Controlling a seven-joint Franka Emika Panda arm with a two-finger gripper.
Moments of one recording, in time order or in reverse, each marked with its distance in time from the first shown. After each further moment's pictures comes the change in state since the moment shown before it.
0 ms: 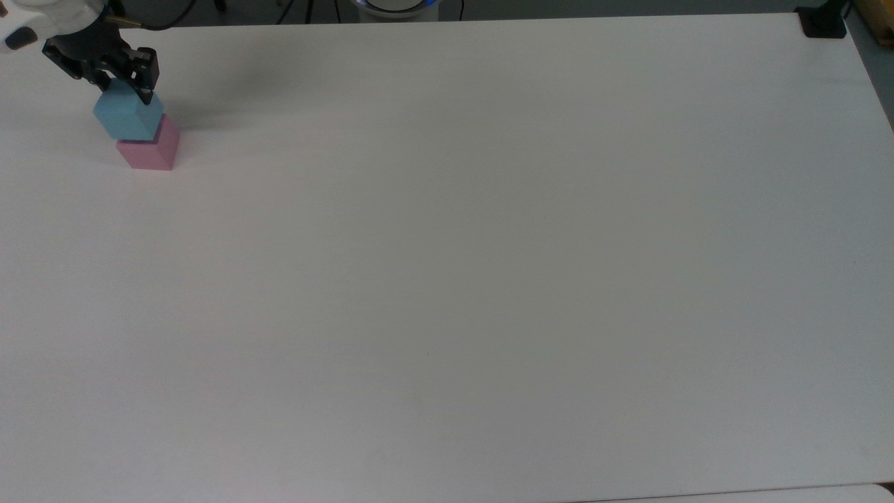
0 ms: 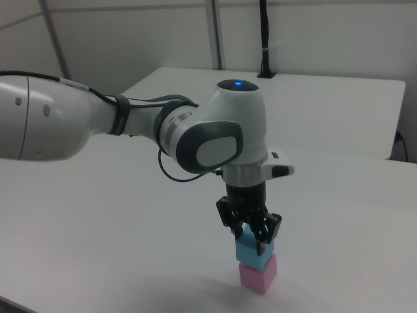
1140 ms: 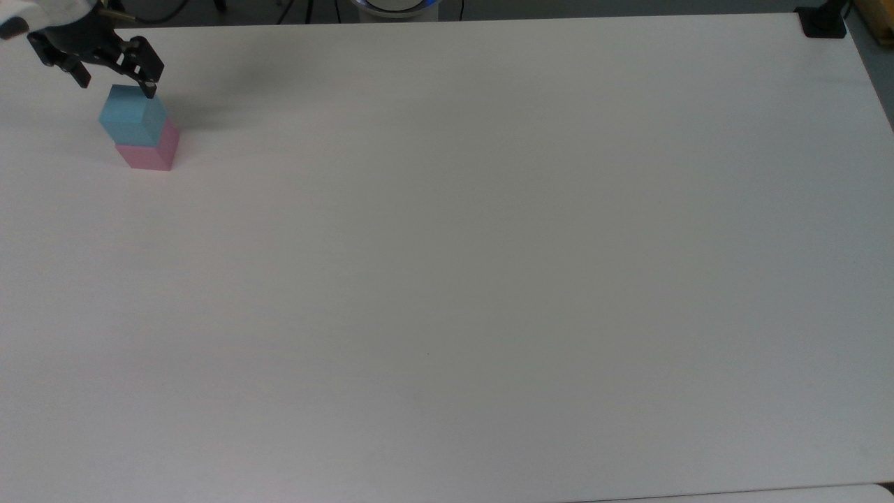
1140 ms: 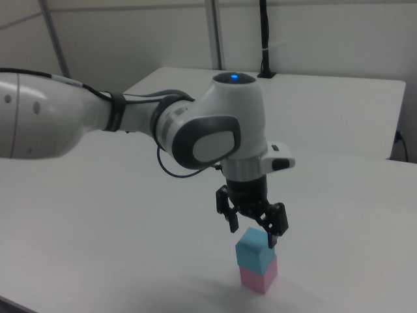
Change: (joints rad) arm -0.008 -0.027 0.000 -0.001 0.000 0.017 0.001
